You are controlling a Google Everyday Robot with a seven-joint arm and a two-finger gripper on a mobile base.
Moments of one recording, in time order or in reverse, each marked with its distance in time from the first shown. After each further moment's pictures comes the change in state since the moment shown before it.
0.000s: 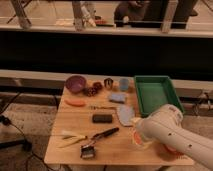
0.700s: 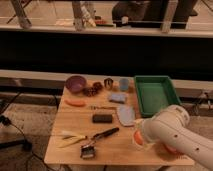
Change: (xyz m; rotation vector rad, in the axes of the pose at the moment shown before) arm 0.005 0.002 -0.028 0.014 0.012 0.013
